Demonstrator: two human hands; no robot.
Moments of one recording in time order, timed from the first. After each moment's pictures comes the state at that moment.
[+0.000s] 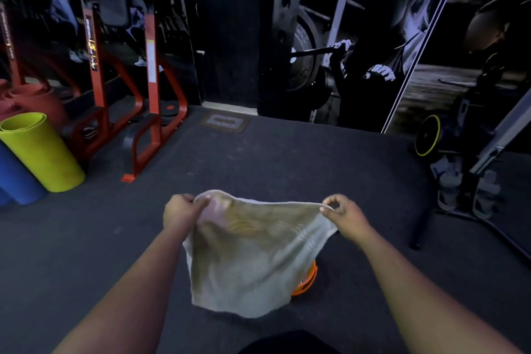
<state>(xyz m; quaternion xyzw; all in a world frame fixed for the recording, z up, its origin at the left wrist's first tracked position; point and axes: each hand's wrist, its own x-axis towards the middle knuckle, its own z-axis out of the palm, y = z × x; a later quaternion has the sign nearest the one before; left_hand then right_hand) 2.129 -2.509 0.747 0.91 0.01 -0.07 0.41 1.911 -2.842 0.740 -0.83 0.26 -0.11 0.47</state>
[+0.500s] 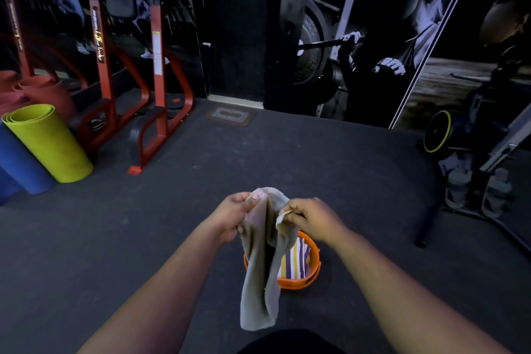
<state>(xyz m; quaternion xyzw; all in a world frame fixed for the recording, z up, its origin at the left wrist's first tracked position) 2.064 -2.572 0.759 0.61 -0.10 -0.39 0.69 1.947 -2.773 0.759 -0.95 0.07 -0.01 0.31</state>
